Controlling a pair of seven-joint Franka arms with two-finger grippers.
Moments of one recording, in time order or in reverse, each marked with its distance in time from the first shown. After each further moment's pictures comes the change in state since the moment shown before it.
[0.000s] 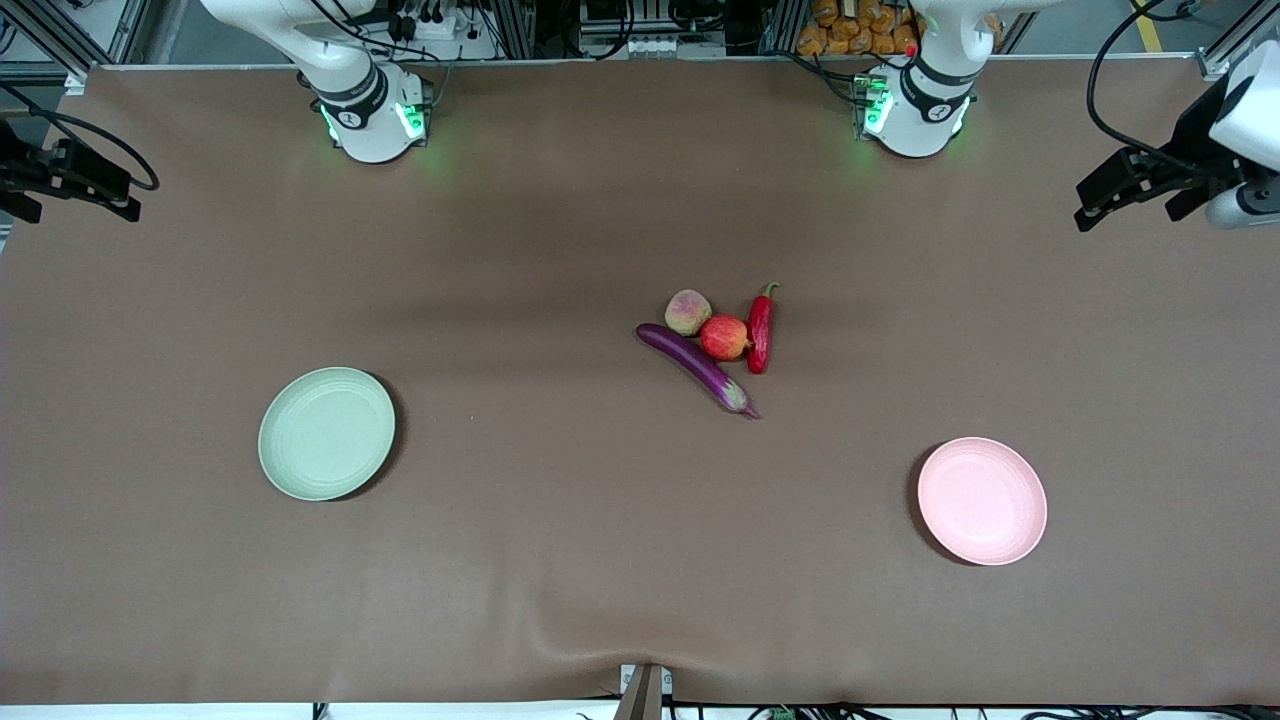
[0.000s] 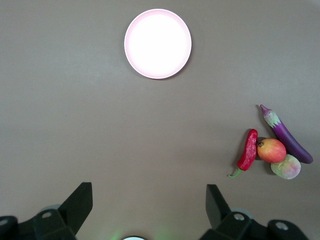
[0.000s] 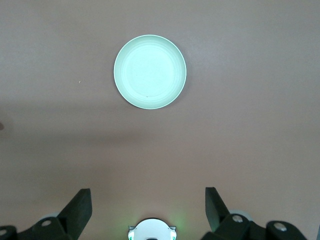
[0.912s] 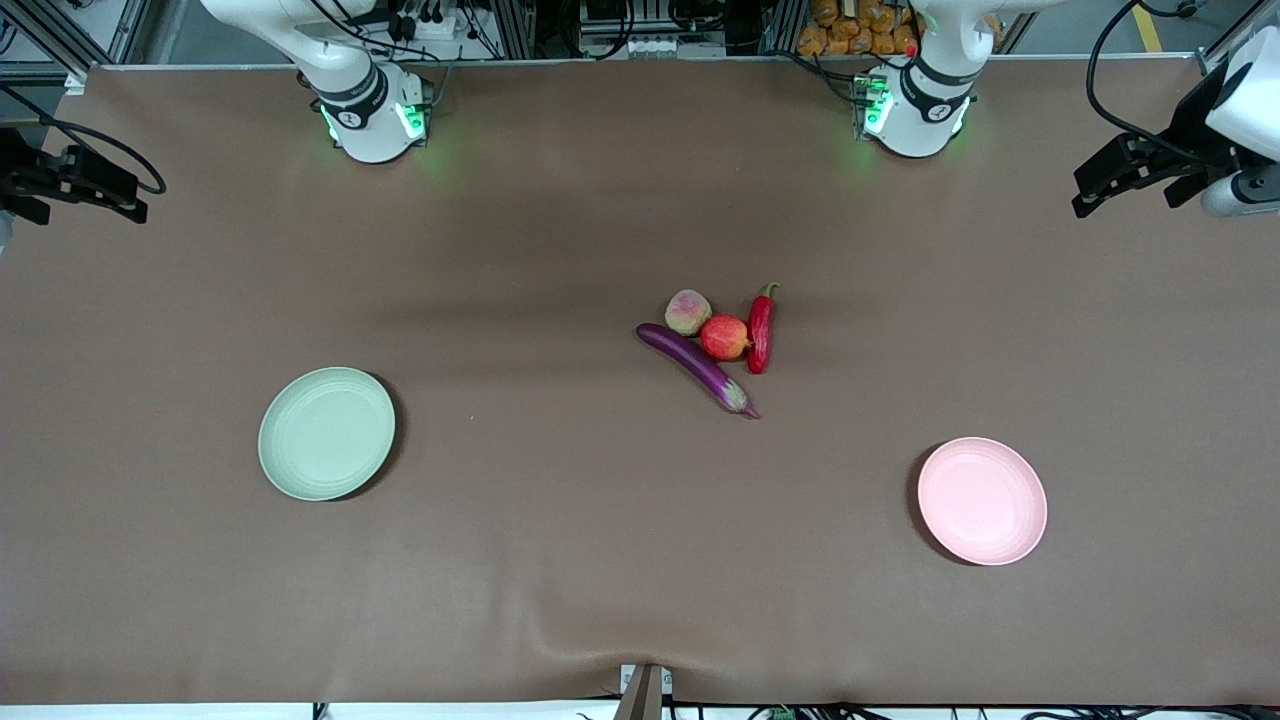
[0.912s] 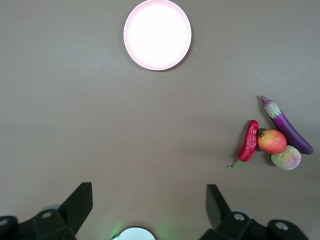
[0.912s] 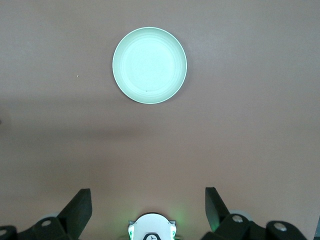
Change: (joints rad) left arm -0.010 0.001 0.003 0.015 0.000 -0.045 0.000; right arm 0.000 0.011 0.000 -0.001 0.000 -0.017 0.000
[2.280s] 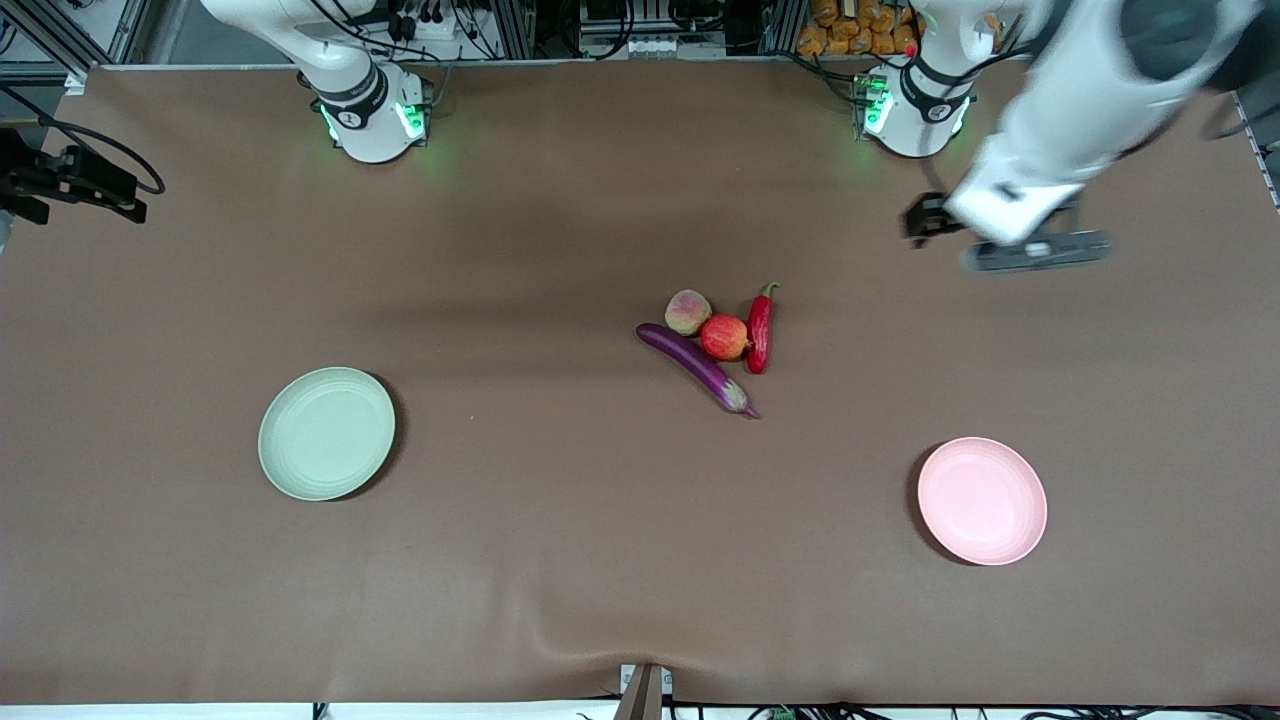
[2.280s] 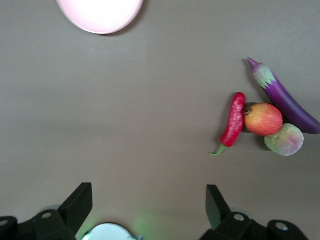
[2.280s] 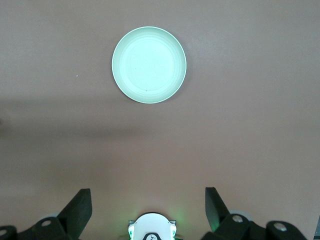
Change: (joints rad) left arm -0.019 0.046 -0.297 -0.296 0.000 0.234 -0.241; right arm -0.001 0.000 -0.001 0.000 0.000 -0.001 0.000
